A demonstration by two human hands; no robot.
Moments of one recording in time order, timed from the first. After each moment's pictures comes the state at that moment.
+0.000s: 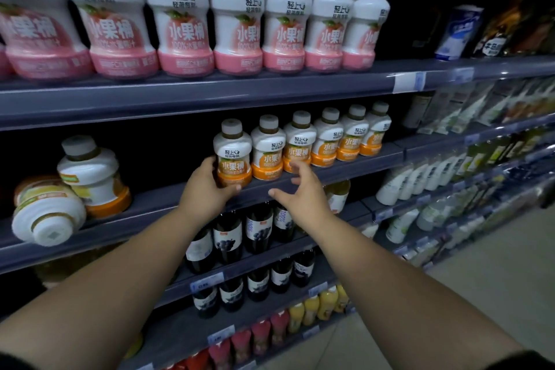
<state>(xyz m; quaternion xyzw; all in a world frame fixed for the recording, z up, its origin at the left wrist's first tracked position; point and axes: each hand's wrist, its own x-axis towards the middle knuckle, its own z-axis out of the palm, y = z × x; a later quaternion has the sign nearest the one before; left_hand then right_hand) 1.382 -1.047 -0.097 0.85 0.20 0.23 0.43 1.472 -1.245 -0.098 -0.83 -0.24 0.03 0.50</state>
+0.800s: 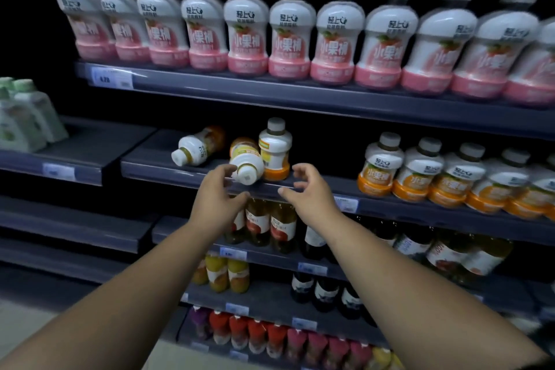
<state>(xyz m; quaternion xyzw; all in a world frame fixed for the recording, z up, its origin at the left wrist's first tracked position) 1.145 -0.990 -0.089 0.78 0.41 0.38 0.29 1.327 -1.087 -0.084 -0.72 -0.45 0.19 0.50</state>
